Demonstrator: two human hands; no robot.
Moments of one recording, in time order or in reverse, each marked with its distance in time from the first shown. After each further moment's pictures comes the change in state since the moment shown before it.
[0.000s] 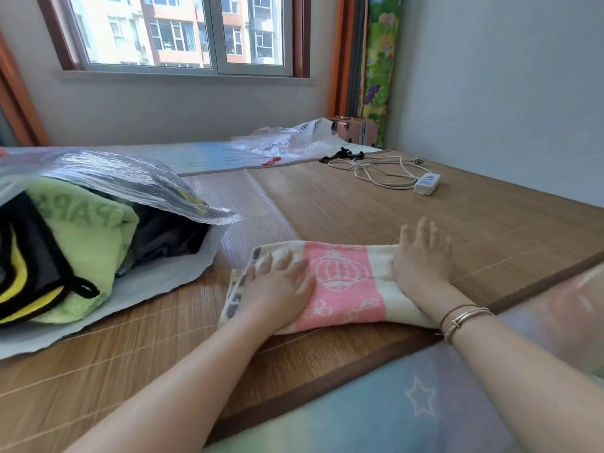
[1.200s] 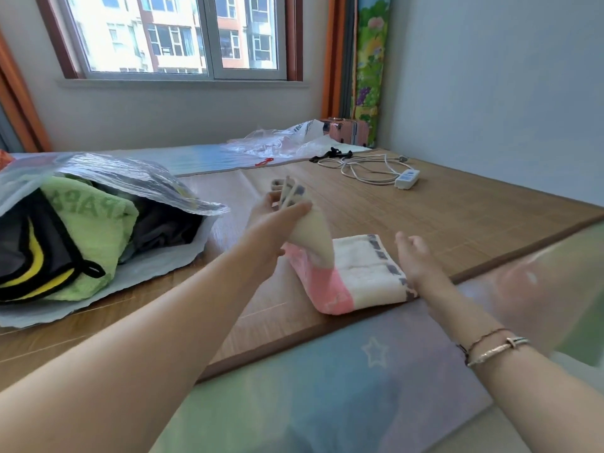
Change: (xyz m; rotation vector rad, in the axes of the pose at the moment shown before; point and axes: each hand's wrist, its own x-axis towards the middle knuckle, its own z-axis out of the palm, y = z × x) left_hand -0.041 0.072 -0.082 -1.324 0.222 -0.159; right_hand -0.072 0.040 -0.035 1.146 -0.155 0.192
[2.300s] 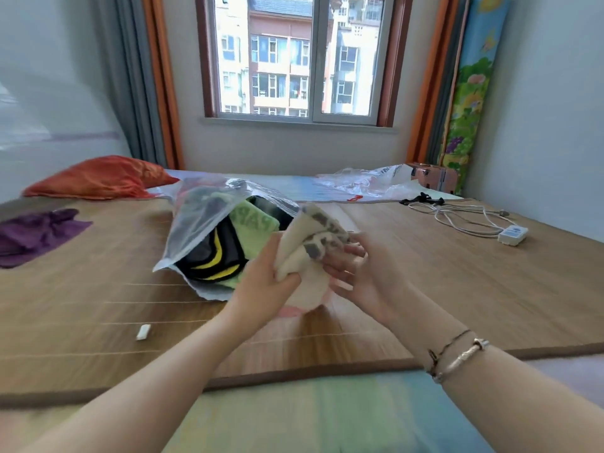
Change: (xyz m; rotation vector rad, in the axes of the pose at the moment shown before) left_hand -0.100 0.002 -0.200 0.509 0.134 0.550; right_hand -0.144 -0.145 0.157 0.687 -0.757 0.099
